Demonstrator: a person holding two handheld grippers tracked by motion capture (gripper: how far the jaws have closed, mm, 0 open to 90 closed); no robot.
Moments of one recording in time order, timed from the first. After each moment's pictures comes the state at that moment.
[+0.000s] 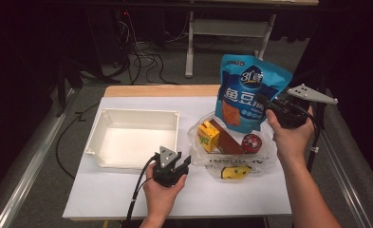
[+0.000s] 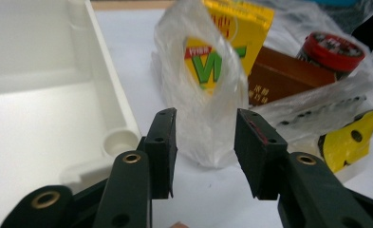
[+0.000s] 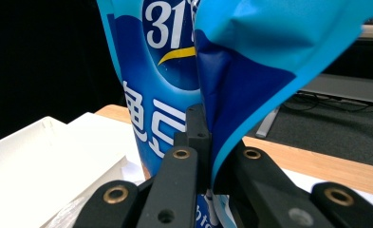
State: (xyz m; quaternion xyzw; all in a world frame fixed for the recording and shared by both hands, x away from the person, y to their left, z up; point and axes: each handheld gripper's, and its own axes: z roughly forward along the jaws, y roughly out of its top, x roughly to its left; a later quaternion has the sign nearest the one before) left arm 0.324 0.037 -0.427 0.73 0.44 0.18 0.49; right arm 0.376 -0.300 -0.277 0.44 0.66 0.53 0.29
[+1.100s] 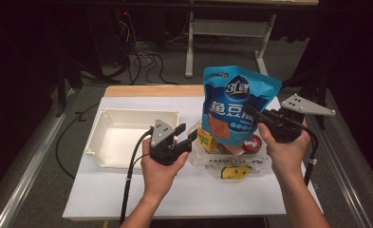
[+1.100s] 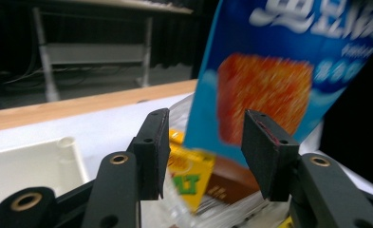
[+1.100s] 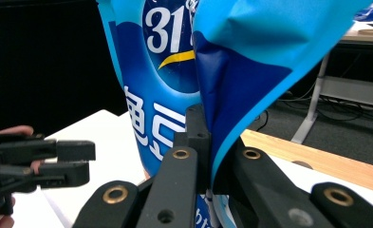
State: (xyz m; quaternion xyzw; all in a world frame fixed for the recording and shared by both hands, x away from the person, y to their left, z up) left arm 0.343 0.038 -0.341 0.69 0.37 0.18 0.59; right arm 0.336 -0.267 -0.268 0.40 0.68 0.56 0.26
